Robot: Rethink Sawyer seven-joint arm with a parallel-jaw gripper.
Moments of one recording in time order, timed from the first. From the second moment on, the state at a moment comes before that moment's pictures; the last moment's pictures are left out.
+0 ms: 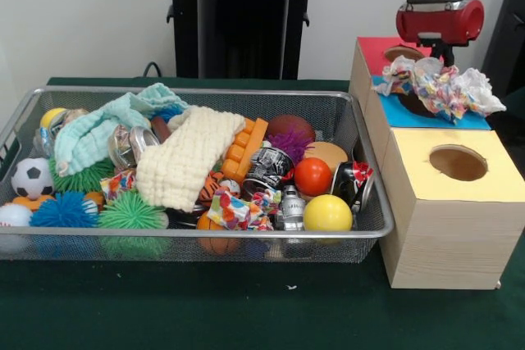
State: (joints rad) arm -0.01 -0.79 0.16 2.16 0.35 -0.16 2.40
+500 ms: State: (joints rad) arm 0.20 -0.79 -0.09 1.98 0.27 -0.11 2.40
